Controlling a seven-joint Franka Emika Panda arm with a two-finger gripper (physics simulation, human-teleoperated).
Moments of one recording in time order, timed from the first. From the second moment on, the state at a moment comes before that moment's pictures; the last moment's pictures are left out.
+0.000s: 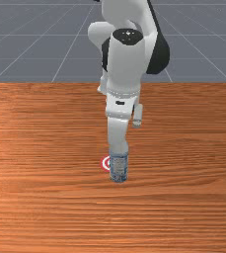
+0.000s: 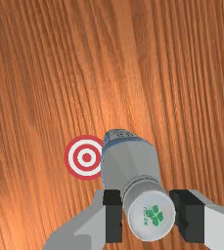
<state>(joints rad) 0.06 0.59 -0.03 -1.55 -0.03 2.12 -0.57</state>
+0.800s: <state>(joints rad) 0.06 0.46 -0.04 -1.76 -0.03 2.18 -0.52</state>
